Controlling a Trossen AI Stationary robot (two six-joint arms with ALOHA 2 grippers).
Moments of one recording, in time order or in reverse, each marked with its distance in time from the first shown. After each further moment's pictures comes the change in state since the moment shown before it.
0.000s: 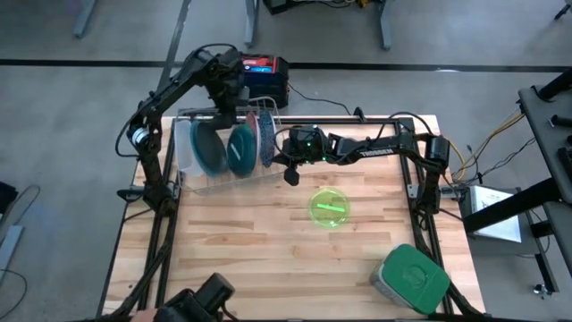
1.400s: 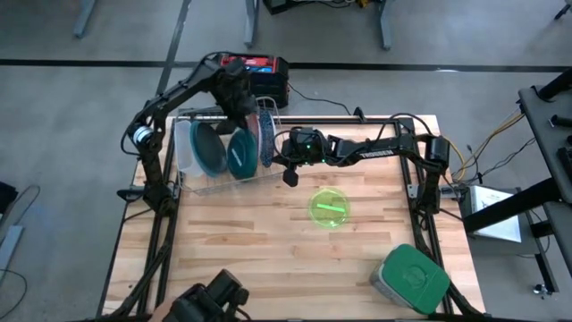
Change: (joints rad) left arm 0.004 0.017 -0.184 0.196 0.237 0.215; right arm 0.018 0.000 0.000 0.001 0.049 0.019
